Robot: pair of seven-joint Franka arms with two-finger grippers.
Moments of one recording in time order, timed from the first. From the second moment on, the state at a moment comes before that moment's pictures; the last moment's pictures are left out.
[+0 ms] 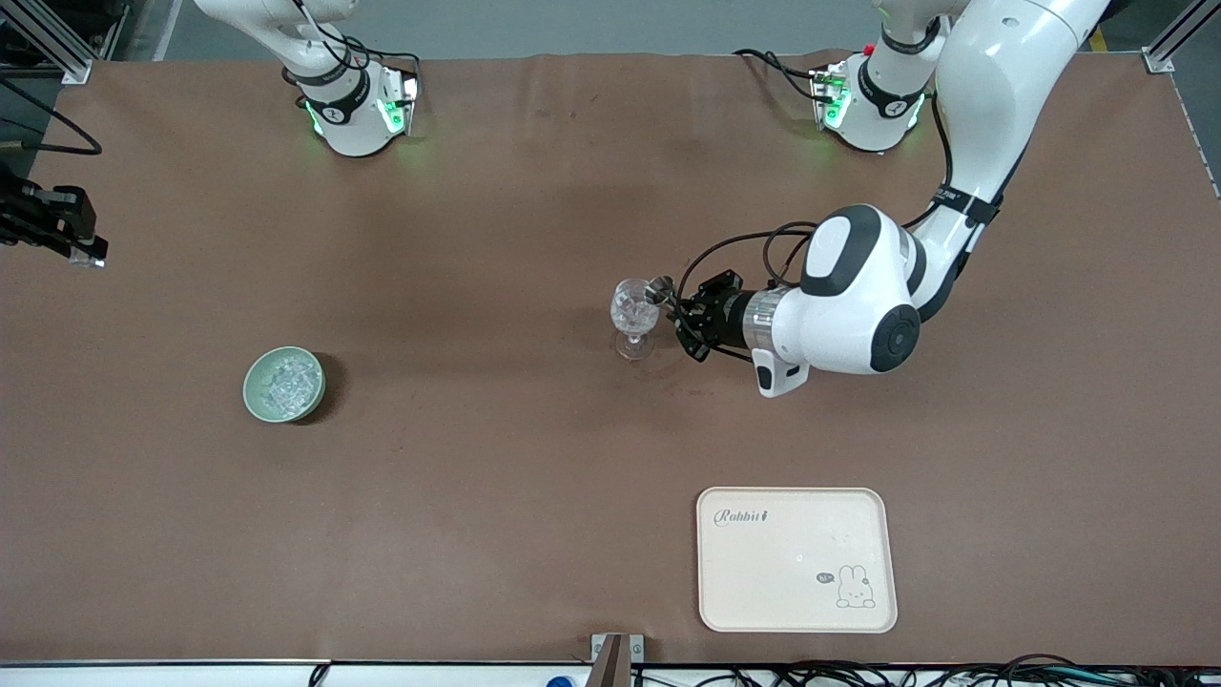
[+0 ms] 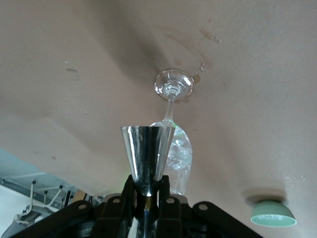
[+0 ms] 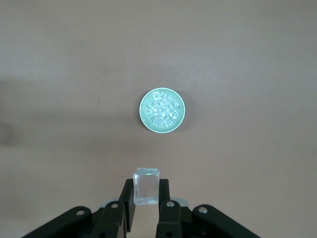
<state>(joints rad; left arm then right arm) -0.05 0.55 -0.53 -1.63 -0.47 1.97 -1.43 -0.01 0.00 -0.05 -1.50 0.01 1.48 -0.12</state>
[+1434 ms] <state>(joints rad) -0.16 0.52 -0.53 -1.62 -0.14 2.01 -1.73 -0.01 0.00 -0.05 -1.51 0.01 1.48 -0.12</state>
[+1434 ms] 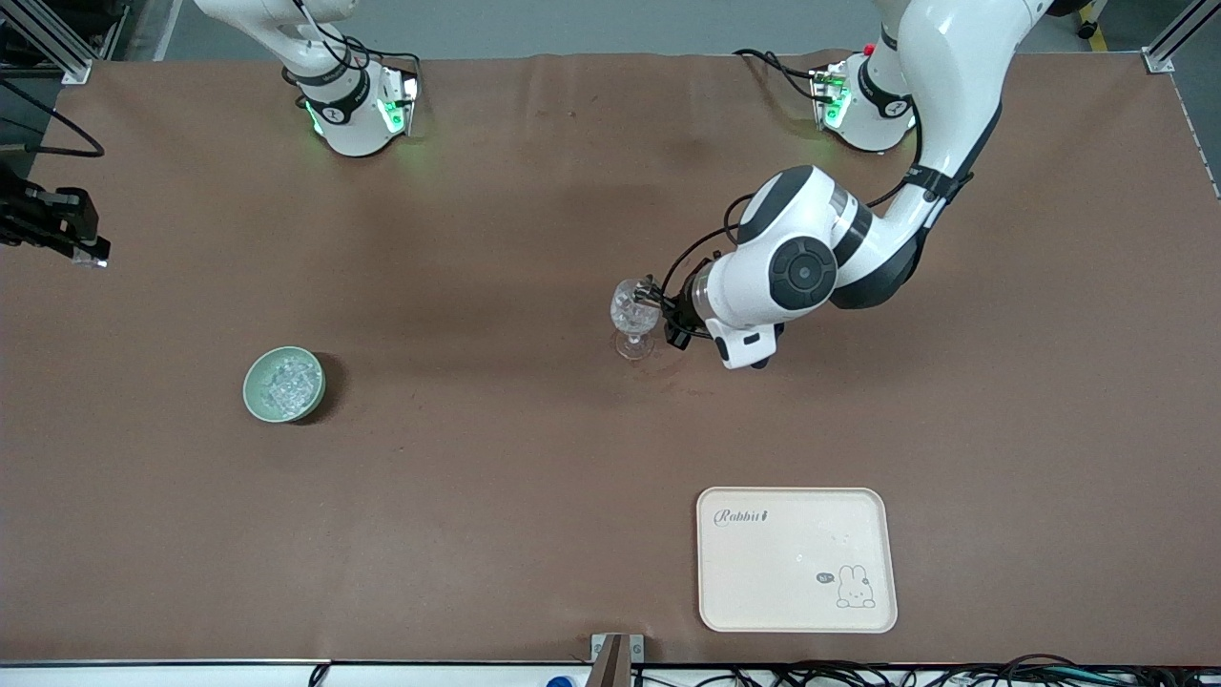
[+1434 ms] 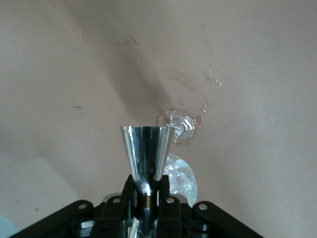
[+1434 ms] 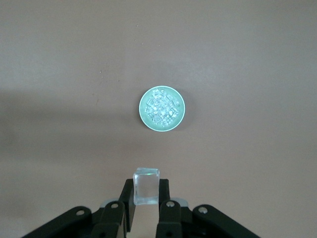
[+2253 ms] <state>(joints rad) -0.21 0.50 -0.53 -1.62 0.01 2.02 -1.85 -0.01 0.00 -0.05 -1.51 0.01 1.48 -0.12</state>
